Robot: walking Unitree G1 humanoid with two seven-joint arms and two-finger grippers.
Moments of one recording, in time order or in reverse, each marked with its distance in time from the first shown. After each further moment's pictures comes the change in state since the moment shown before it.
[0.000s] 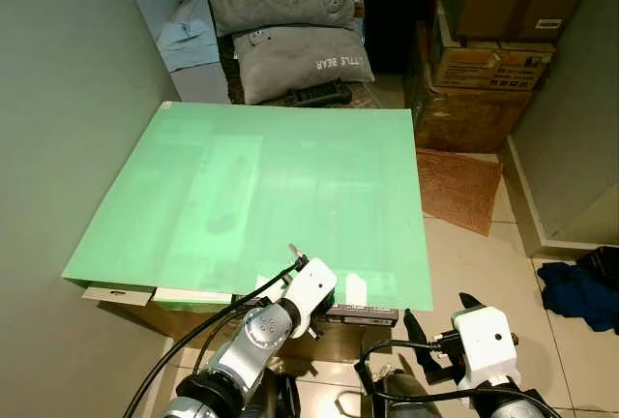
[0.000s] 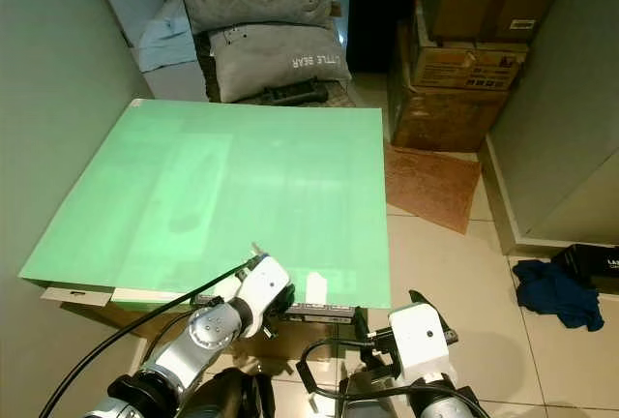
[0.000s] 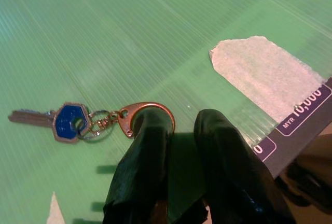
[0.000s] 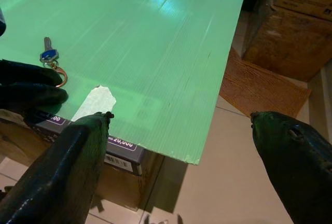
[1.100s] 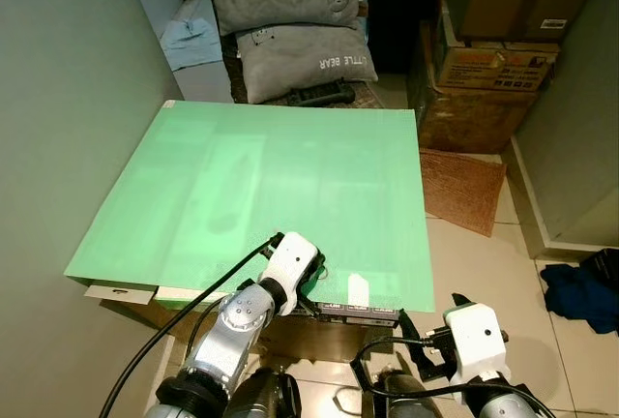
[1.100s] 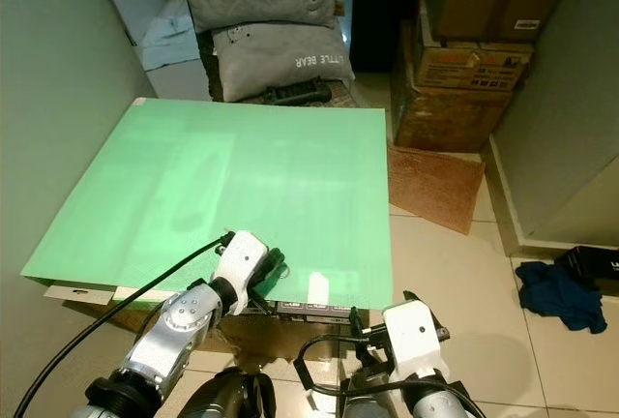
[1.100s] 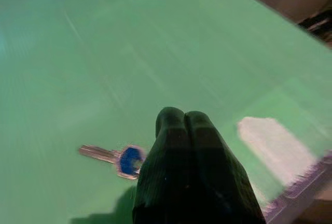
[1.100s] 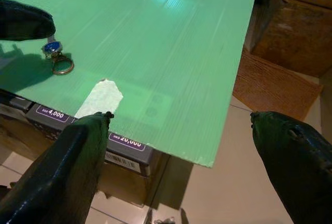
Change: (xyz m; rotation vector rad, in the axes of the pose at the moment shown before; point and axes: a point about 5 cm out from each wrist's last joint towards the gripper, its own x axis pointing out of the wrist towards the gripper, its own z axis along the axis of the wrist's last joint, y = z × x) left arm -0.016 0.021 0.024 -0.190 -0.189 -0.001; right arm 0.012 0.003 -0.006 0.010 0.015 0.015
